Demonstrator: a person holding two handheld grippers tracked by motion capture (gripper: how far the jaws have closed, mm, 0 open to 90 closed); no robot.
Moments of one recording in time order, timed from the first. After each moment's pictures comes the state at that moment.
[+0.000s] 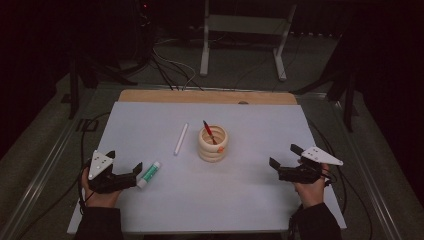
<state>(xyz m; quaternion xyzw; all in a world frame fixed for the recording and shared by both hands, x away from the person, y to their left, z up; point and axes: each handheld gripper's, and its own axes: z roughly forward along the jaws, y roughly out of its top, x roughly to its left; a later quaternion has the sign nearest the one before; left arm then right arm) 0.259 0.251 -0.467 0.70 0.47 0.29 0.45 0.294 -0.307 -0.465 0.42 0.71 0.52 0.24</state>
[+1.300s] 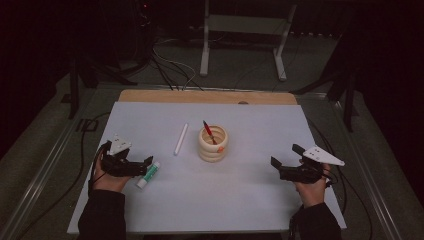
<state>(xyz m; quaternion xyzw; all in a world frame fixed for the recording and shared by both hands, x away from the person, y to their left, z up) 0.304 0.227 -0.456 0.77 0.45 0.24 0.37 0.294 -0.310 -0.465 0.42 0.70 0.51 0.25</state>
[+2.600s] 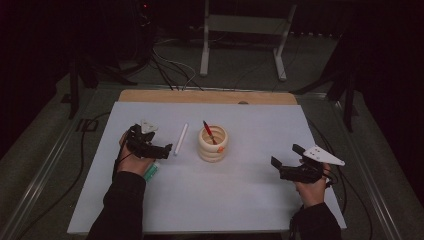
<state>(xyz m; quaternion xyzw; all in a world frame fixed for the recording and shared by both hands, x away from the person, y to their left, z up) 0.365 0.174 -0.457 0.80 0.45 0.22 0.33 0.295 -0.311 -0.466 0.43 0.70 0.51 0.24</state>
